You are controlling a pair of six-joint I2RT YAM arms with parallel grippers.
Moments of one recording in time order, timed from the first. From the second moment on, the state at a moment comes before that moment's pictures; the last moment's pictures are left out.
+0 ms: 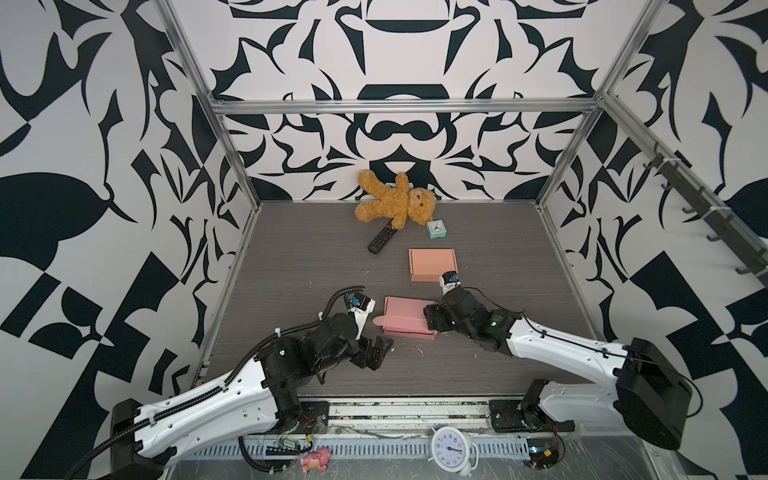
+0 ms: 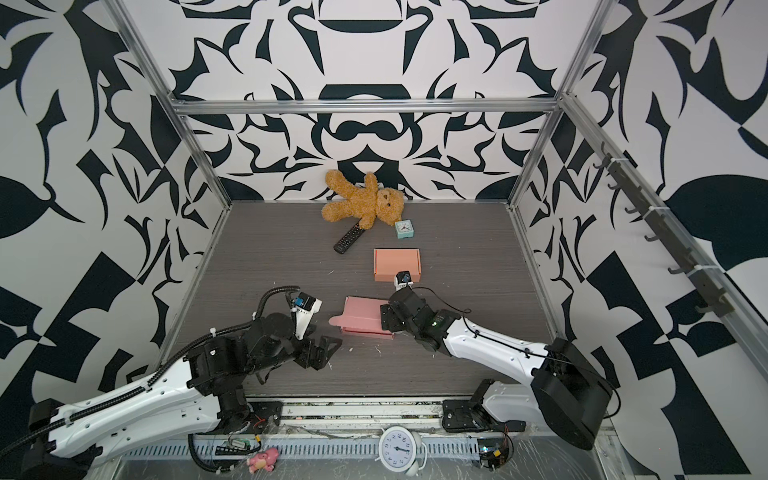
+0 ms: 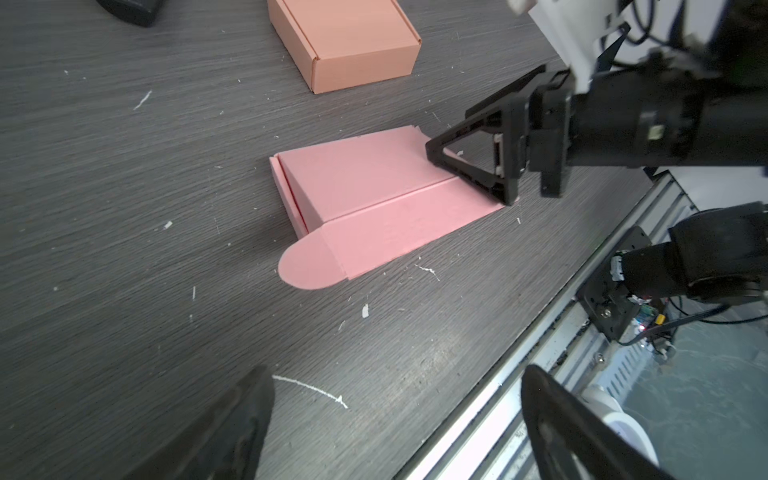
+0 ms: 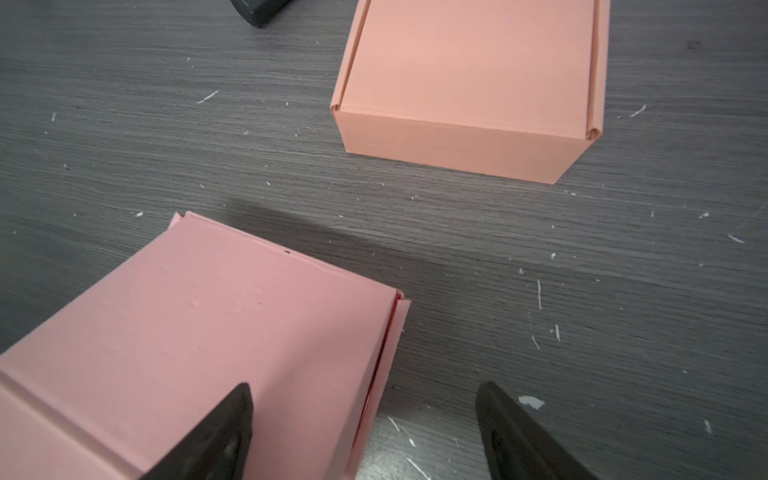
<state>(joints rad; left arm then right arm) -1.10 0.75 0.66 -0.58 -0.12 -0.55 0.82 1.25 0.63 -0.23 0.23 0.57</state>
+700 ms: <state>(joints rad) -0.67 1.23 0.75 -0.39 0.27 -0.50 0.80 1.34 0.61 -0.17 0.18 0.58</state>
